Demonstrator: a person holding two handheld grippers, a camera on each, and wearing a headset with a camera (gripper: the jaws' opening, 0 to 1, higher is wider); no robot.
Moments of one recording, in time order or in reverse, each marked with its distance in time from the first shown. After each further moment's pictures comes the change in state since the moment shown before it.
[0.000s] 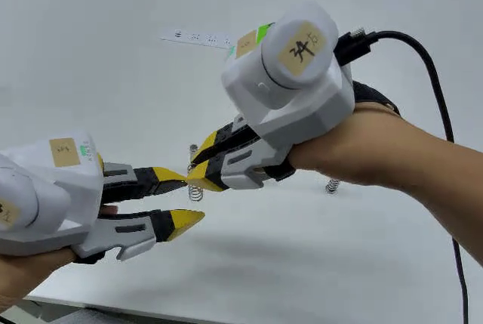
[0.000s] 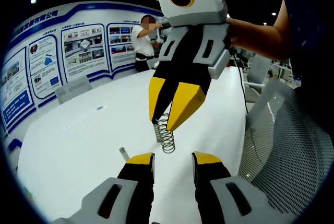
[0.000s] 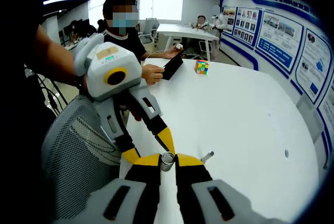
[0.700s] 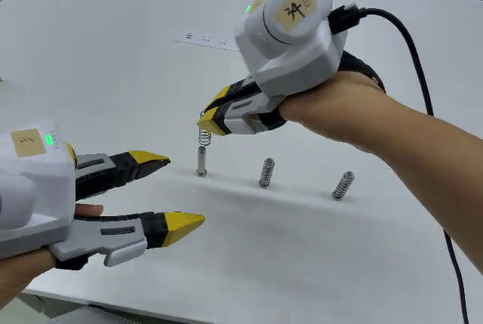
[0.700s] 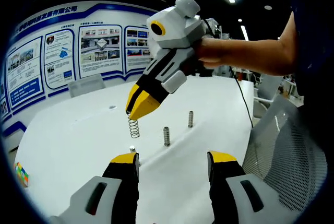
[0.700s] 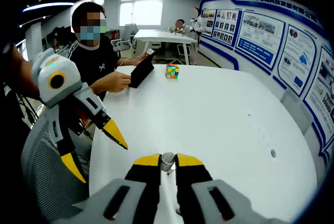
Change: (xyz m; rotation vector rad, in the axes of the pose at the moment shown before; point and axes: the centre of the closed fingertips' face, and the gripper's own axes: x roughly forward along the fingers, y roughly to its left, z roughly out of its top) left arm -0.015 0.006 0.009 -0.106 -0.068 0.085; right arm 0.023 -0.077 0.010 0.083 -0.044 -0.130
